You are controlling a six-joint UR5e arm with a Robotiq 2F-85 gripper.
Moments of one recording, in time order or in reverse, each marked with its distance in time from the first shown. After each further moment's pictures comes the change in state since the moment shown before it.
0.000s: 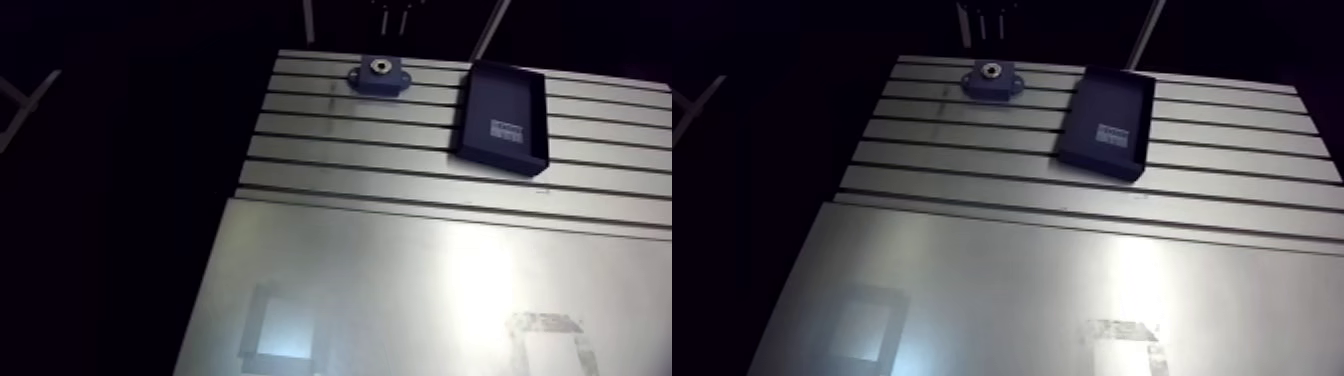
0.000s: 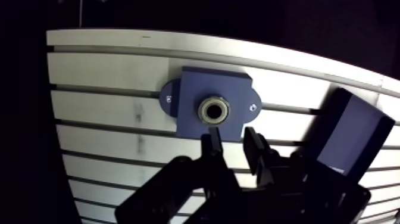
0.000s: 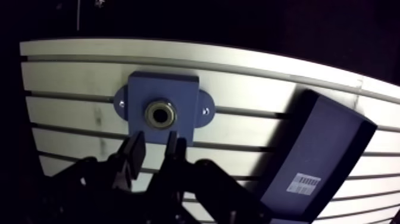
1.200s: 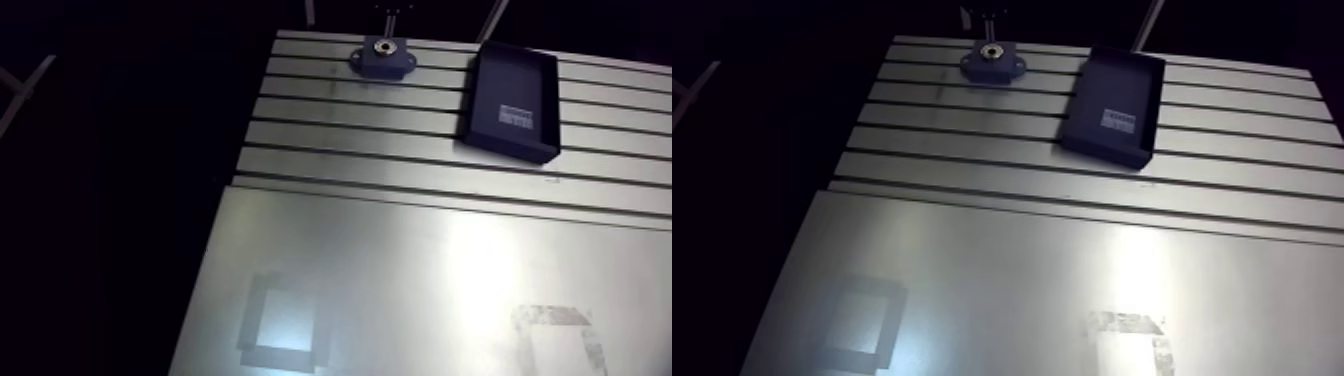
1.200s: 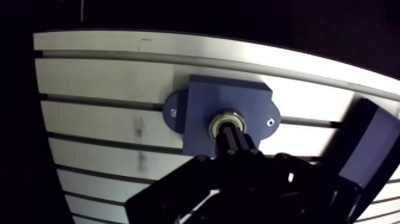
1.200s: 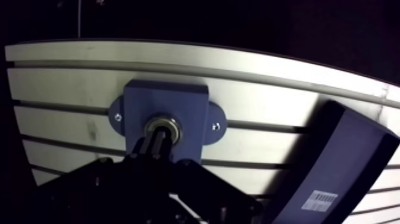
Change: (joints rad) arm 0.004 0.047 0.033 -0.070 0.018 0.008
